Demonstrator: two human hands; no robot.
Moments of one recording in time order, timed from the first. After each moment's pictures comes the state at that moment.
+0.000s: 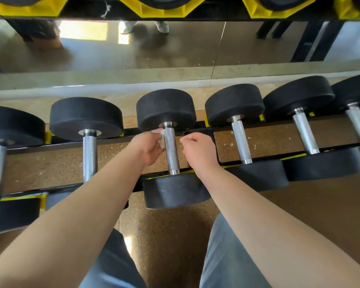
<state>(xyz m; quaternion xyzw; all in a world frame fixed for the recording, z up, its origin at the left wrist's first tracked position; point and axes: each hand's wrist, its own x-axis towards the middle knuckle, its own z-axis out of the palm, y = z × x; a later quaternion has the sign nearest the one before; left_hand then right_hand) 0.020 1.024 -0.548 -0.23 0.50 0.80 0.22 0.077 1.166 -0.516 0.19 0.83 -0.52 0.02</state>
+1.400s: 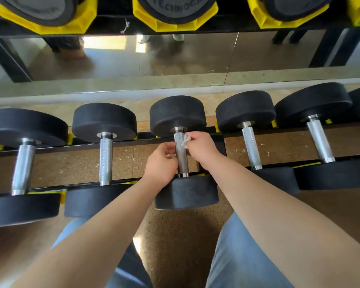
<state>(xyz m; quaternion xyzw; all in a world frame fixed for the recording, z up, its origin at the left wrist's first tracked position) 0.092 1.034 -0.526 -0.13 0.83 0.53 0.09 0.039 1.163 -0.529 0.12 0.85 -0.50 0.12</state>
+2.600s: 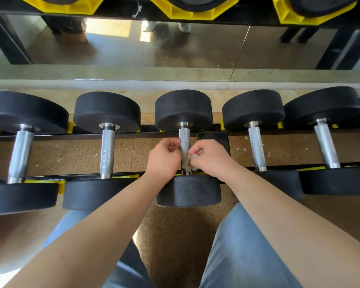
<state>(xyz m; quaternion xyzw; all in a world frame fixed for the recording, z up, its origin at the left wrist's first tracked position) 0.089 1.033 -0.533 -0.16 0.81 0.56 0.08 0.076 1.181 -0.509 0.03 0.90 -0.39 0.18</state>
